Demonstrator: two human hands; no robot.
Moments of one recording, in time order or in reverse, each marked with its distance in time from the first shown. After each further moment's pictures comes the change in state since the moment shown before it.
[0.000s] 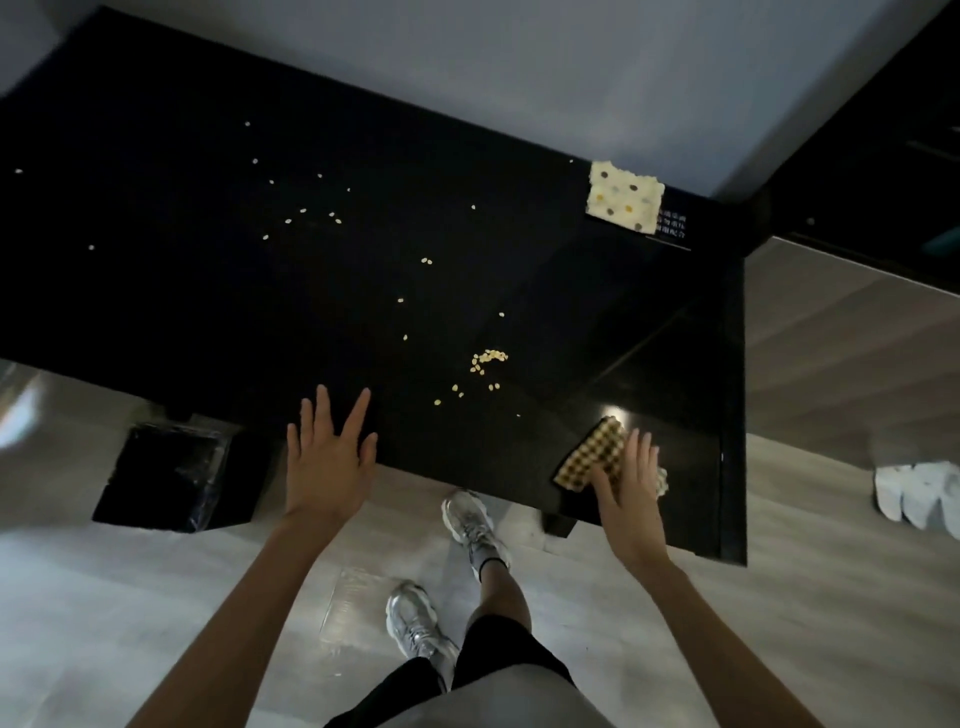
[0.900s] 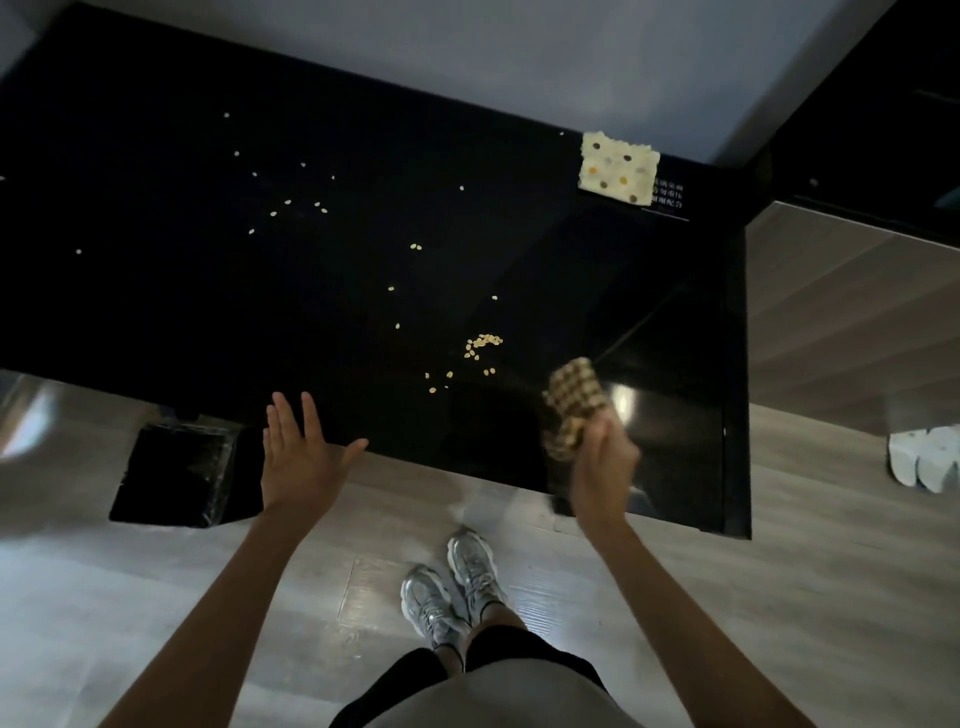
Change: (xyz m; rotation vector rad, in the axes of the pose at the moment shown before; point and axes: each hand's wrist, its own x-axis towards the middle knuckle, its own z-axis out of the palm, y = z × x) left_hand 0.004 -0.033 0.016 0.060 -0.014 -0.103; right_hand -0.019 -0.101 -0.003 0.628 0.384 -0.013
